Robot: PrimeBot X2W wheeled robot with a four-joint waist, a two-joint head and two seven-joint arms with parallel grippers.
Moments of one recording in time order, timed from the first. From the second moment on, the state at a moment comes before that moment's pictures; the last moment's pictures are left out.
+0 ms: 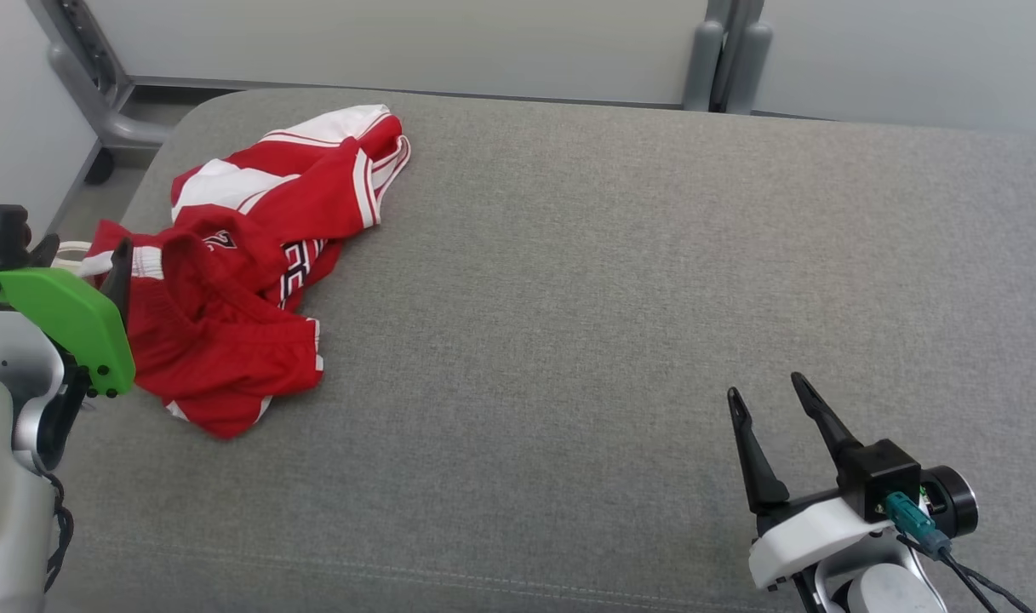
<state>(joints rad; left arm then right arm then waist) -0.55 0.44 -0.13 0.45 -0.39 -0.13 0.32 -0.05 -0.05 0.10 0.21 0.03 0.13 -0.26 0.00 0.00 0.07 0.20</state>
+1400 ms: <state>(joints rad) -0.72 0.57 -0.22 0.75 -0.42 -0.10 0.23 -0.13 -0.05 0.09 0.21 -0.01 0.13 -0.26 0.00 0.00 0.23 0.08</state>
